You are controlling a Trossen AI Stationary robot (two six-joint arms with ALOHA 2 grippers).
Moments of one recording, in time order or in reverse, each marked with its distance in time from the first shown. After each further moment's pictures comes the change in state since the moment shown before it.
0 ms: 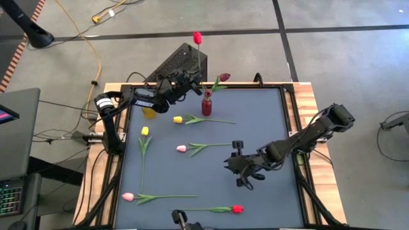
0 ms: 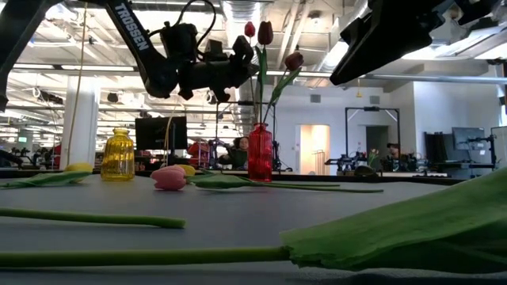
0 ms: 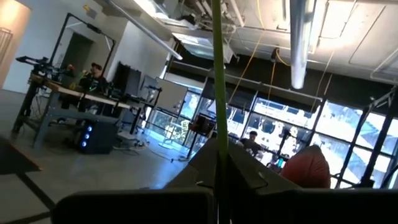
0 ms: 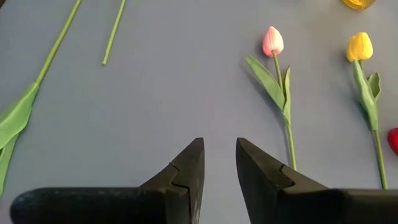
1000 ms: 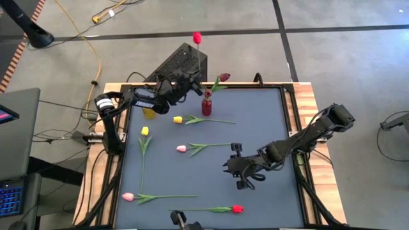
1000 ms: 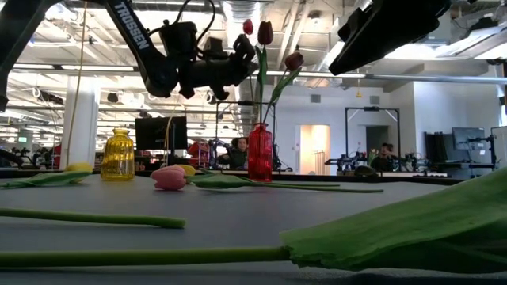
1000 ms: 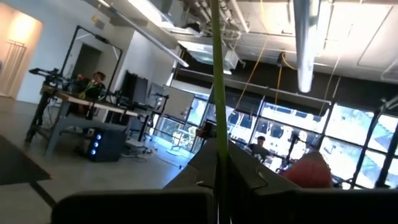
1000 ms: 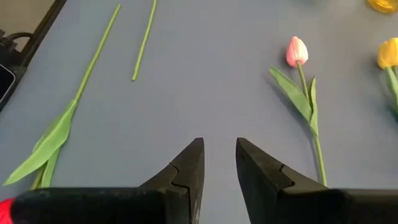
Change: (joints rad) left arm -0.016 -0.001 0.000 0.019 -0.050 0.040; right arm 0.001 0.000 0.000 0.055 -0.079 0.029
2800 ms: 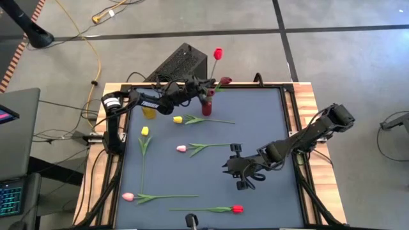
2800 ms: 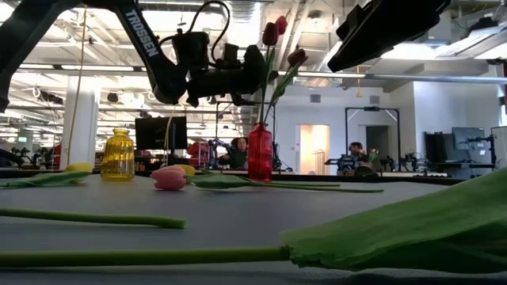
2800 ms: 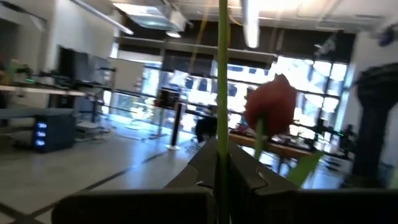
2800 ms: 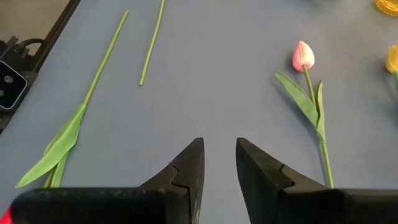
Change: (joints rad) left arm -0.015 0.084 0.056 -0.064 0.268 0.077; right arm -0.001 0.000 0.000 0.018 -0.025 -0.002
